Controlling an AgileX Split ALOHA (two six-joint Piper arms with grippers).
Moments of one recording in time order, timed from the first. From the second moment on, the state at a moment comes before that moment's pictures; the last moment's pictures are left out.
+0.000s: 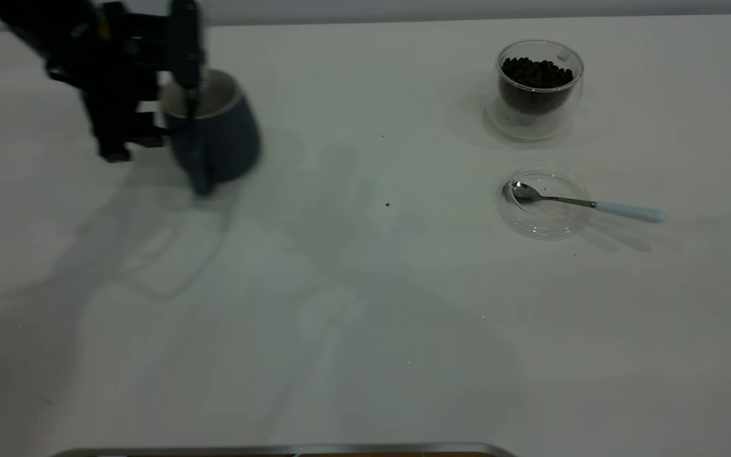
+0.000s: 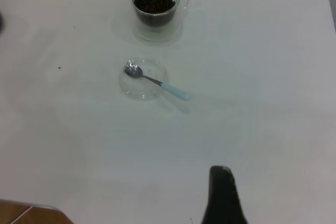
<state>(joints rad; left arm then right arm) -0.24 2.27 -1.22 0.46 -0.01 0.85 0.13 -0.01 -0.48 0.02 1.12 0.00</state>
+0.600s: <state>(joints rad) -0.46 2.07 -1.23 0.36 0.08 0.64 0.13 -0.01 -0.48 0.02 1.12 0.00</state>
